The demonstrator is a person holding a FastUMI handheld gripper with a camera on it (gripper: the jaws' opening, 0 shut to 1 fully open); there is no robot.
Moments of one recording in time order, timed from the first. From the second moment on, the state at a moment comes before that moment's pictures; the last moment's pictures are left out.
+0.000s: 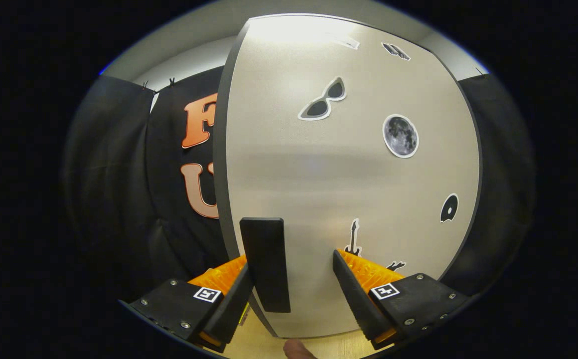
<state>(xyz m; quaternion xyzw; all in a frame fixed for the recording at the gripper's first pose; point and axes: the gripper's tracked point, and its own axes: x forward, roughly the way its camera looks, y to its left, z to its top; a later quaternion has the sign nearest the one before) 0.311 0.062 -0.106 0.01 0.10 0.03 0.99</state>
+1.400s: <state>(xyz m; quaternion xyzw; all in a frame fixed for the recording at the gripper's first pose) 0.062 -0.040 0.000 -0.02 0.03 0.00 1.00</state>
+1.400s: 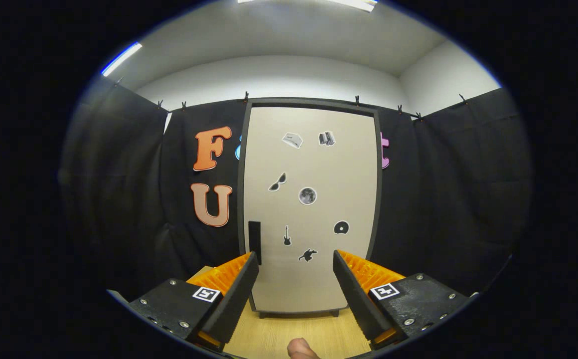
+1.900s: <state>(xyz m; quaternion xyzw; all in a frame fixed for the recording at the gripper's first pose) -0.009 -0.116 0.003 0.01 0.02 -0.02 1.00</state>
